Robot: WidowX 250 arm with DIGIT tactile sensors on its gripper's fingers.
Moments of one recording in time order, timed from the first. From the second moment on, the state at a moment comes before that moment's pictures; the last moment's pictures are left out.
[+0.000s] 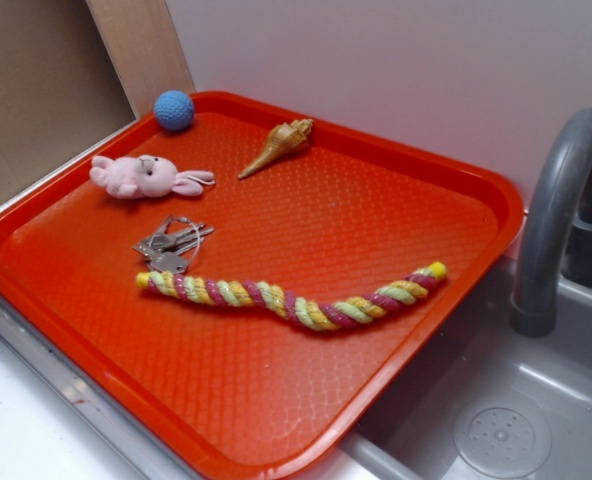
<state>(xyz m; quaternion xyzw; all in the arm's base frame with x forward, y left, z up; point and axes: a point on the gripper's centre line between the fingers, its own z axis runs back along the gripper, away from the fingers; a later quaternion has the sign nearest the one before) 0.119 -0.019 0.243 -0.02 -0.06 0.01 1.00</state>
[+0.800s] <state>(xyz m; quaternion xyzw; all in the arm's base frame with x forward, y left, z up) 0.151 -0.070 0.228 0.01 -0.10 -0.17 0.98</state>
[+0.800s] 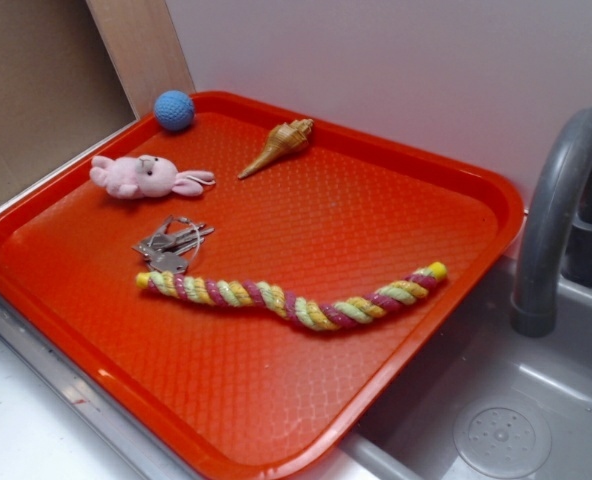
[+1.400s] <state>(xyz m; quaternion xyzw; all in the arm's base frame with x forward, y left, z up) 0.173 -0.182 0.195 0.02 -0.12 -0.43 0.90</state>
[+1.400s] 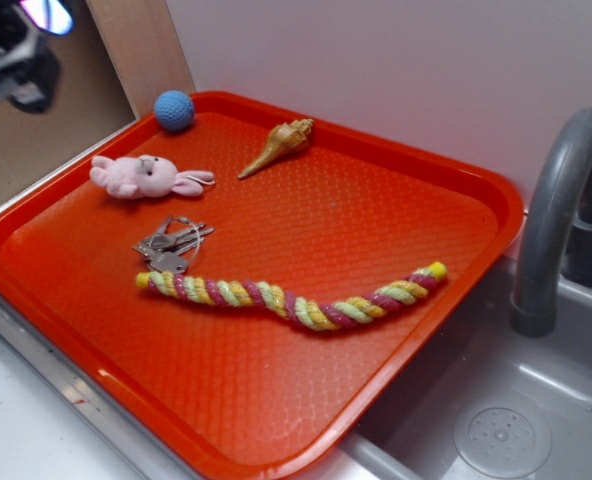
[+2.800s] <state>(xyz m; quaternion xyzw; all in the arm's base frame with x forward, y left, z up) 0.163 -0.264 0.040 0.02 0.06 -0.52 0.85</state>
